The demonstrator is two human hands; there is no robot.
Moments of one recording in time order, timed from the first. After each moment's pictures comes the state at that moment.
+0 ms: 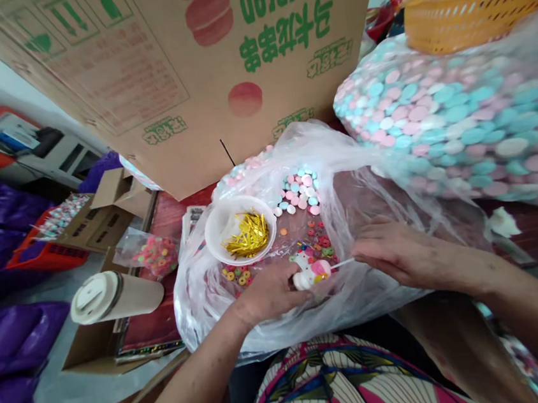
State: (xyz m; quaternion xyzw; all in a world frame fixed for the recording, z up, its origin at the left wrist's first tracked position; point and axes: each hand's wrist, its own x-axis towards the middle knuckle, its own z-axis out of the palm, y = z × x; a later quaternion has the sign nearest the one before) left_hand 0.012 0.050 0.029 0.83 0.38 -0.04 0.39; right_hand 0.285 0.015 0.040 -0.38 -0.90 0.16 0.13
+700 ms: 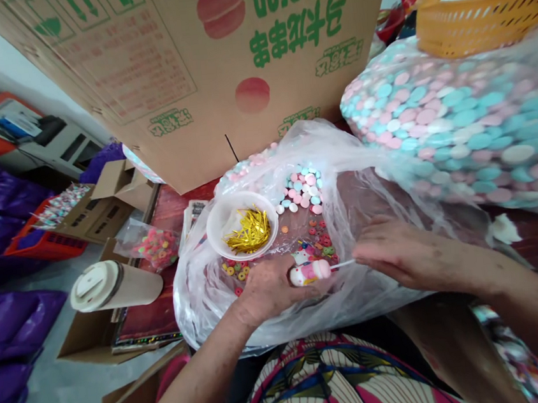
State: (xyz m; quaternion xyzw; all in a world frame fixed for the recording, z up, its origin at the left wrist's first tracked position) left_hand 0.022 0.036 0.029 0.81 0.49 0.02 0.32; right_hand 0.272 0.018 0.054 -0.35 -0.92 0.14 0.10
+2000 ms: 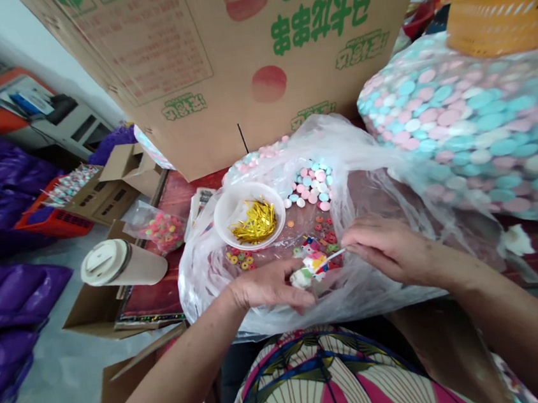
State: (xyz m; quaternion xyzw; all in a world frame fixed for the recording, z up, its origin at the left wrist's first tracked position) left_hand 0.001 0.041 0.025 0.60 0.33 0.01 0.73; right_hand 0.258 0.025 0.047 -0.36 -0.89 0.19 0.21
